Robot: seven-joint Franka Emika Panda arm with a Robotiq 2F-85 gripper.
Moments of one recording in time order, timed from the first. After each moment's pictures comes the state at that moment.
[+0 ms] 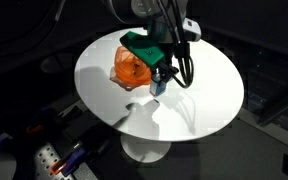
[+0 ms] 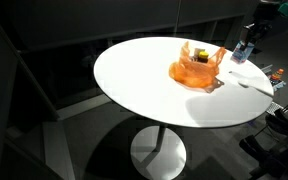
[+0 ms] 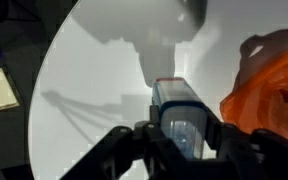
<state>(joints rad) -0.16 0.24 -0.14 -2.25 0.07 2.49 -0.13</state>
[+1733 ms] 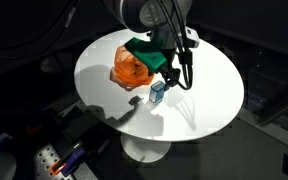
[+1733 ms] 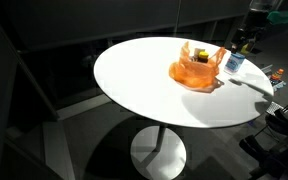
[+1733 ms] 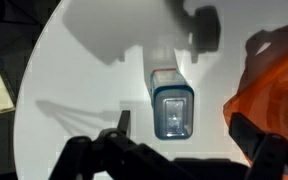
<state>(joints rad) -0.16 0.33 -0.13 -2.18 0.07 2.49 -0.12</state>
